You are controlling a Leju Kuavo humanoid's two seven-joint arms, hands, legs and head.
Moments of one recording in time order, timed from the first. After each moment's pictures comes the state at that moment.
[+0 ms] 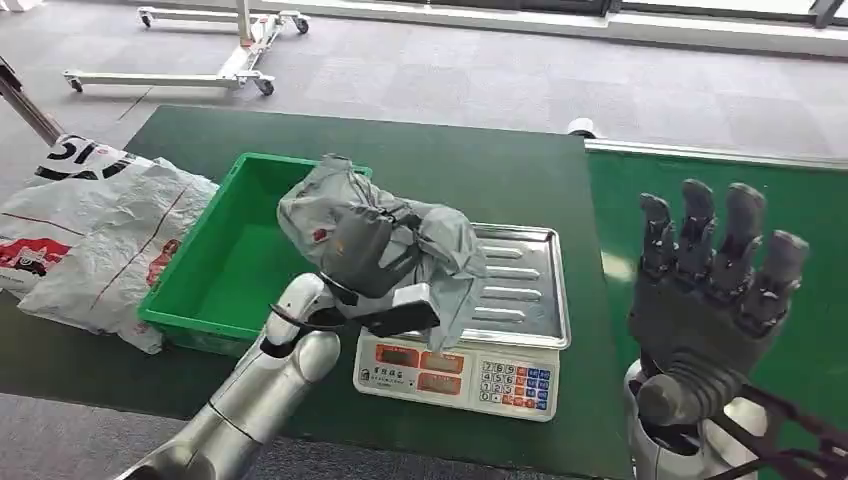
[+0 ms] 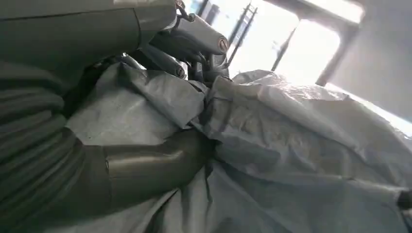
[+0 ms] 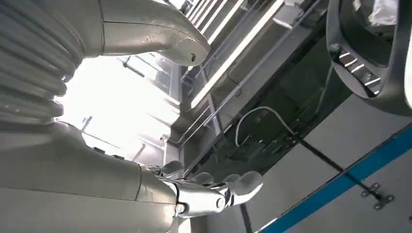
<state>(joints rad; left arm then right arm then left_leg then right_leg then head) -0.49 -0.05 -0.49 -1.21 -0.78 0.26 -0.37 -0.21 0.09 0.12 -2.04 0.00 0.60 -0.70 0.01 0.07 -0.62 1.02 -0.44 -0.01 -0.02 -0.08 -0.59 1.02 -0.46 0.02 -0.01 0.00</state>
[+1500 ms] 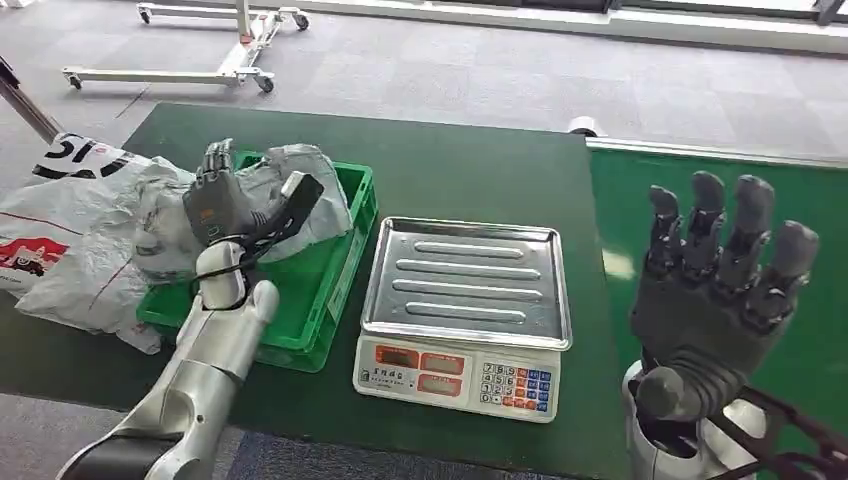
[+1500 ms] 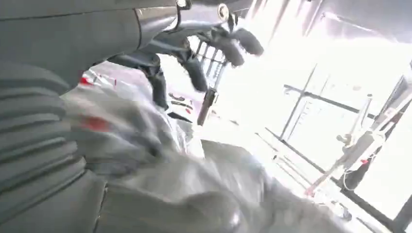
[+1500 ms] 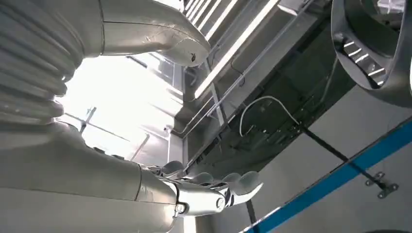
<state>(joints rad) -0.65 -0.07 0.01 -0.80 -1.36 0.55 0.18 -0.21 0.11 0.12 -2.05 0.02 0.56 -0.70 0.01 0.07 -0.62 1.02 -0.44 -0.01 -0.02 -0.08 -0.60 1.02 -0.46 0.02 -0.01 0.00</state>
